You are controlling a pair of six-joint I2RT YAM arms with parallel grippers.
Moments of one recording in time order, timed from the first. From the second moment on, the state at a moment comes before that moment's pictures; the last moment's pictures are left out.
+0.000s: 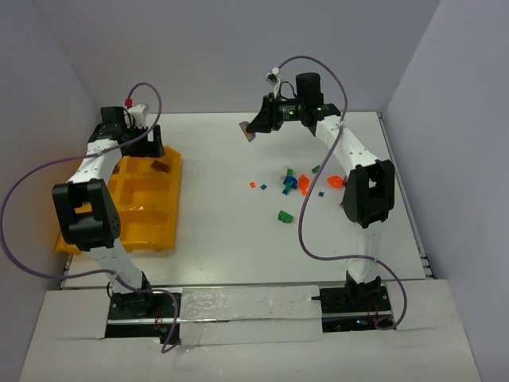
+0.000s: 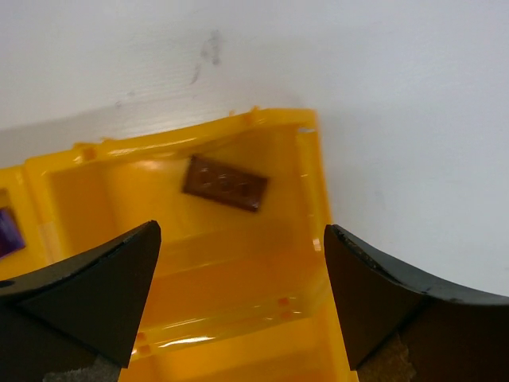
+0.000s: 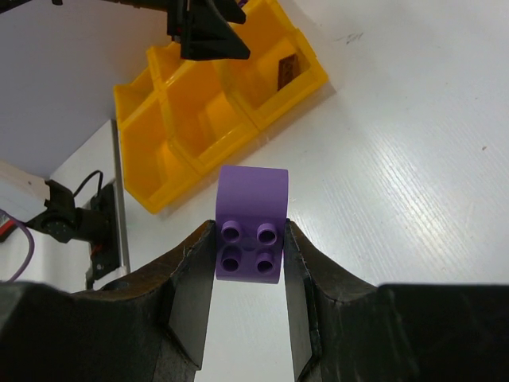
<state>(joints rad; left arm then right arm) 0.11 1.81 1.45 -0.46 0.30 0.14 0.30 2.04 1.90 -0.34 -1.00 0.14</state>
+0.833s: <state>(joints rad) -0.03 1.63 1.40 0.12 1.16 -0.42 0.44 2.08 1.99 -0.10 -1.14 0.34</state>
